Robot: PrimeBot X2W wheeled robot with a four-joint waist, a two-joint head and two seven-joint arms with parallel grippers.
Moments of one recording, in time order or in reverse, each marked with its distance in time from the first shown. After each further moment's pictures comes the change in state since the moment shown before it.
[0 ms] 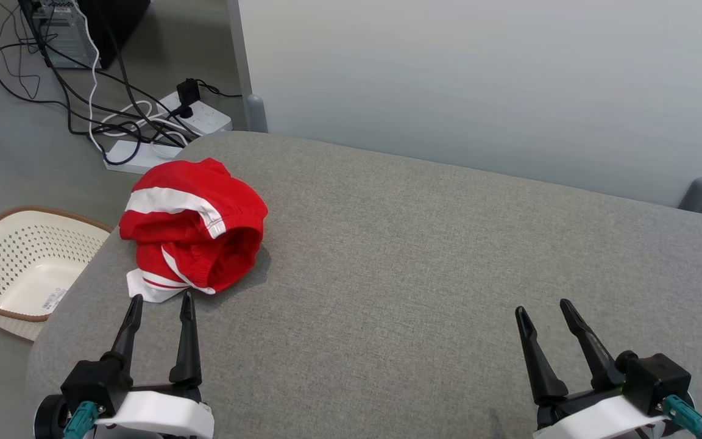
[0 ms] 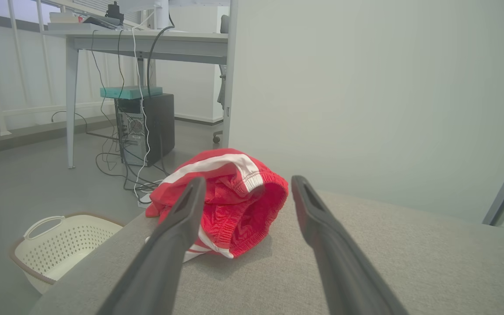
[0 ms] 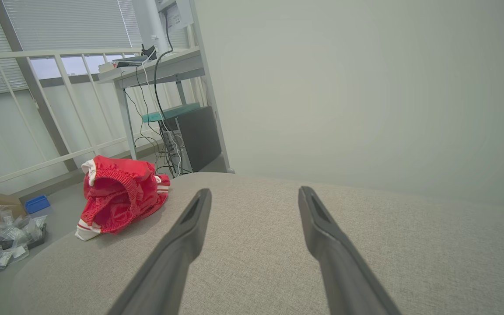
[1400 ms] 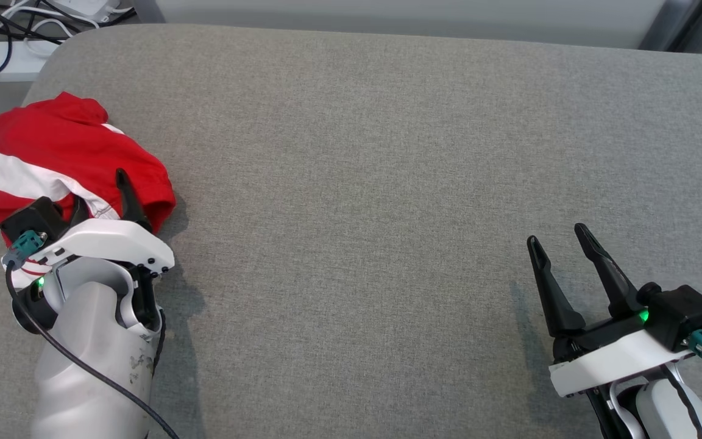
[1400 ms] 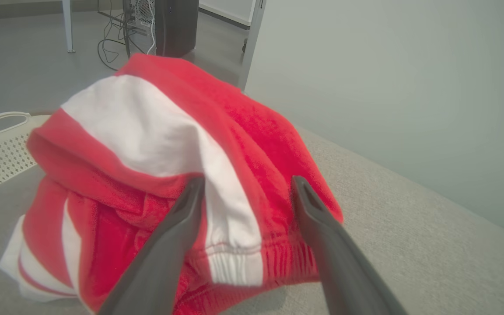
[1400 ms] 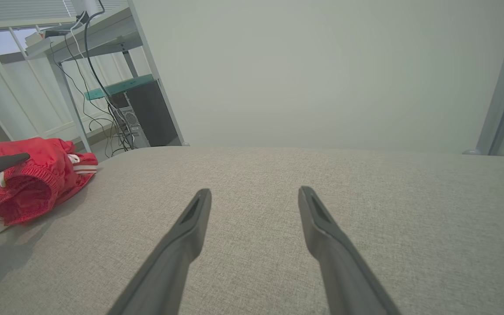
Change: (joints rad) left arm -0.642 -0.003 0.132 0.695 -0.213 0.112 0.000; right arm -0.172 -0.109 0.049 -0.022 0.045 0.000 0.000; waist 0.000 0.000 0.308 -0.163
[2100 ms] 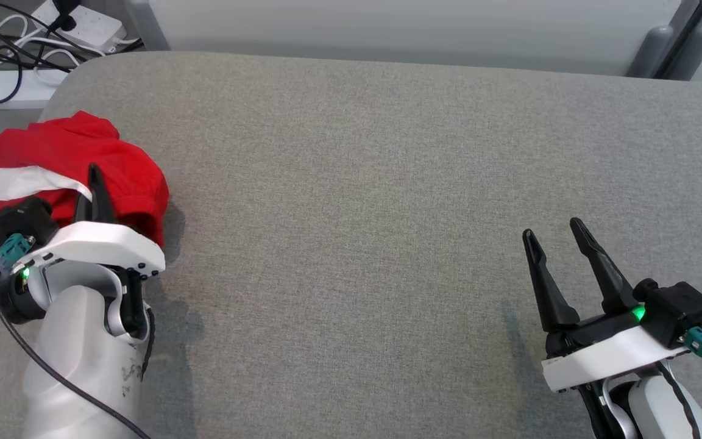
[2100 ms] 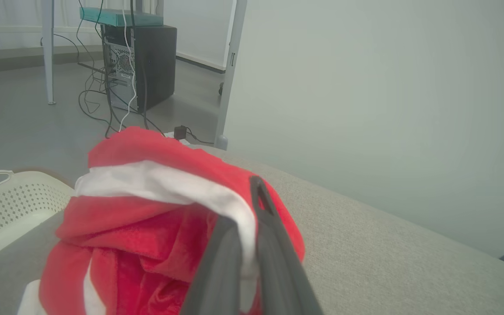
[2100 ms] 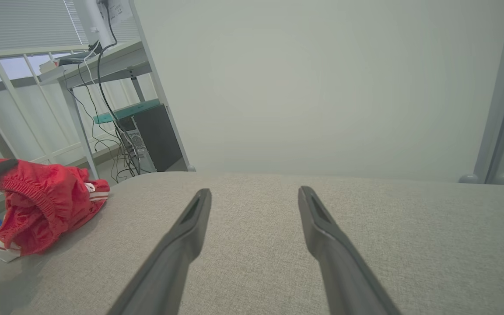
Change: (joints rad) left arm 0.032 0.022 0.021 -0.096 0.078 -0.069 0.000; right arm -0.011 0.034 -0.011 -0.005 0.000 0.000 0.000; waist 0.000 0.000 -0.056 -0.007
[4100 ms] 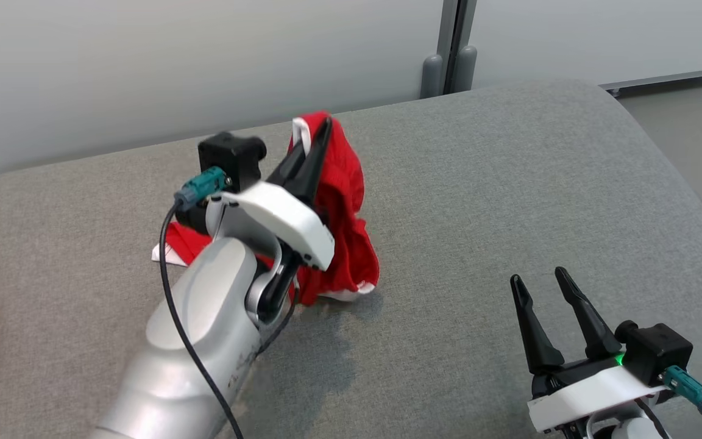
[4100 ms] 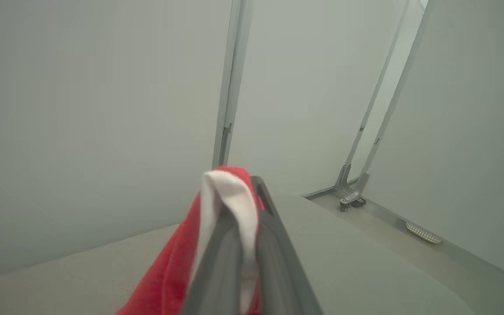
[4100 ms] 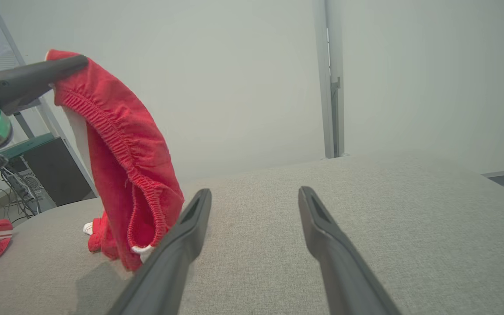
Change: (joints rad) left arm -0.119 -0.039 -0.667 -0.154 -0.285 -0.095 0.080; right arm 0.101 0.065 -0.013 0.030 0.000 0.000 0.000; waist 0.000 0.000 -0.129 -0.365
